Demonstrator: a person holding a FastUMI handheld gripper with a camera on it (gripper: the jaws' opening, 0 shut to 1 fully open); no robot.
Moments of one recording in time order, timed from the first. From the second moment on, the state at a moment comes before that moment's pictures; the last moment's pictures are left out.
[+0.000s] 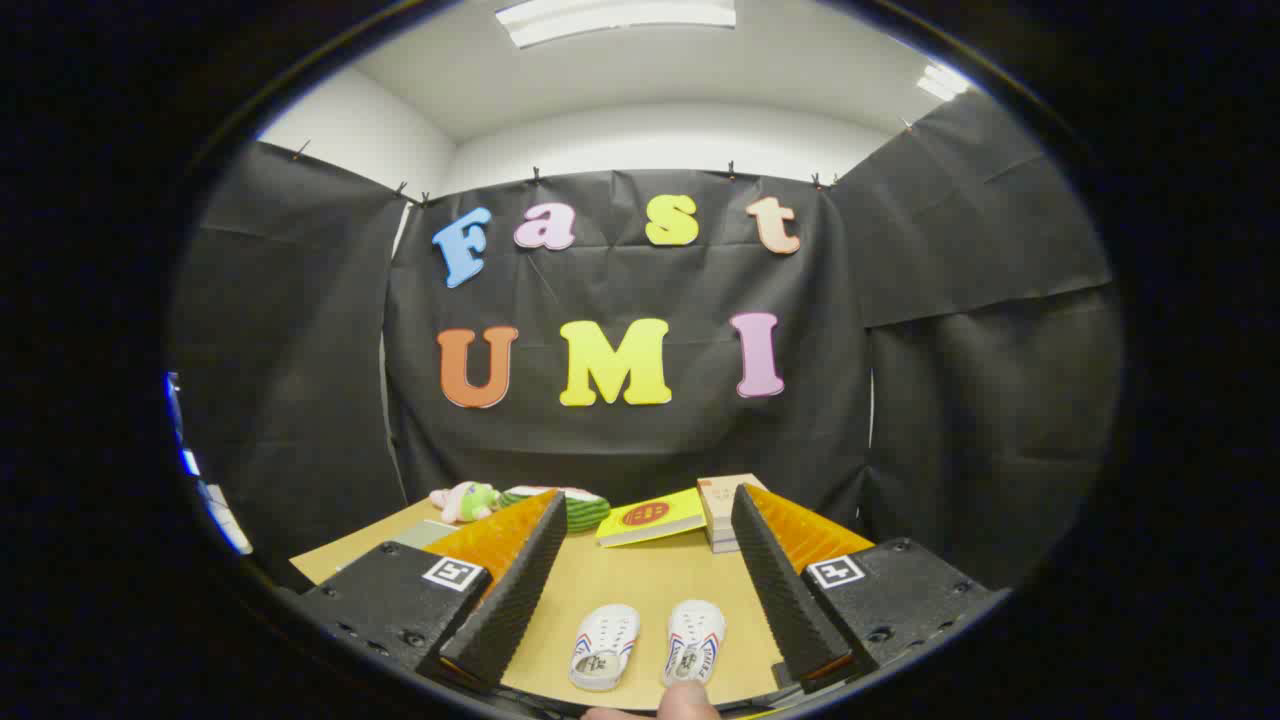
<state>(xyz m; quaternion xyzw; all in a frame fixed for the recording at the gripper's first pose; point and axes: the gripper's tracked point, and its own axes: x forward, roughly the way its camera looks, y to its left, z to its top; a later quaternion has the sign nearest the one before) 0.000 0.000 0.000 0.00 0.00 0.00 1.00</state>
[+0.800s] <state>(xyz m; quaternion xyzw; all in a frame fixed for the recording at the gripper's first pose) 0.001 0.010 -0.005 0.00 0.01 0.01 1.00</state>
